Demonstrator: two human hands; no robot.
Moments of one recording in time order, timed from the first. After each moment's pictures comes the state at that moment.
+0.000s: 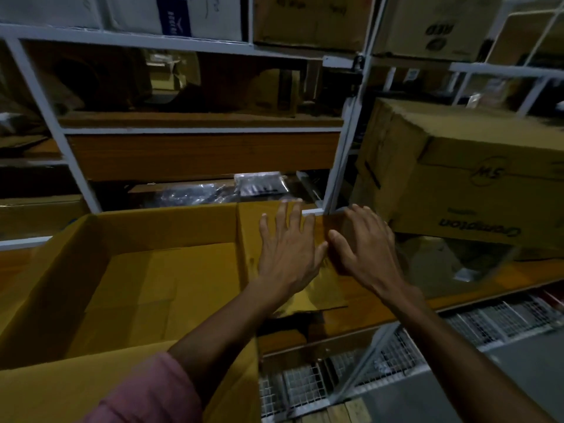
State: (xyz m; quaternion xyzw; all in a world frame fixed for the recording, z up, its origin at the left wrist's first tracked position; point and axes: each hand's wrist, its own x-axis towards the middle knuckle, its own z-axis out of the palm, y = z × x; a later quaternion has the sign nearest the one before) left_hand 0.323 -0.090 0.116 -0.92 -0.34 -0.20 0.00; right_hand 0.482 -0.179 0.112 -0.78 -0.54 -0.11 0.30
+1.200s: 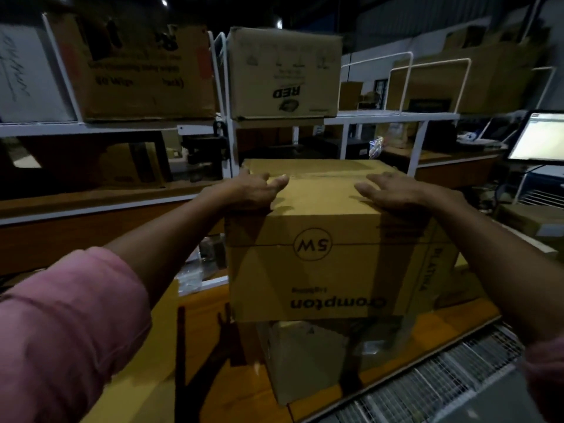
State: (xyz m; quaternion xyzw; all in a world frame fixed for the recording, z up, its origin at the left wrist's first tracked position) left_hand 0.695 -0.064 0.322 -0.91 -0.40 -0.07 -0.12; right_hand 0.954 -0.241 0.308 -0.90 -0.43 0.02 0.08
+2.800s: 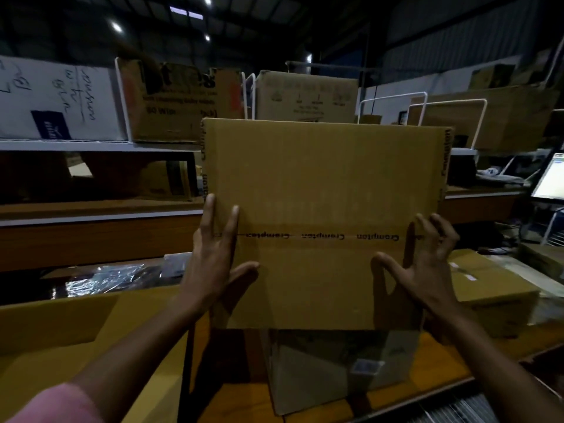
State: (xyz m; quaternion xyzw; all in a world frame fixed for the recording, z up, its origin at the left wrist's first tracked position) left_hand 0.577 -0.102 0.211 -0.86 -0.28 -0.43 0.03; right_hand 0.910 -0.320 0.209 -0.68 -0.49 -0.28 0.47
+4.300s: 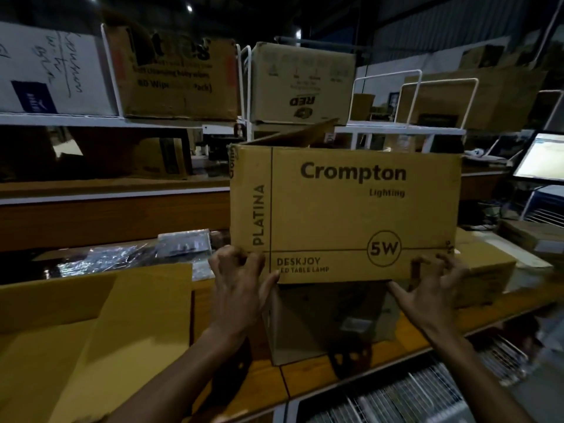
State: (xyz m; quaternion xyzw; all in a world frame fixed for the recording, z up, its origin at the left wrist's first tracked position) left_hand 0.578 -0.181 0.143 -0.81 -0.30 -0.50 0.00; right_hand 0.877 -0.371 0.125 -0.77 -0.38 -0.30 0.41
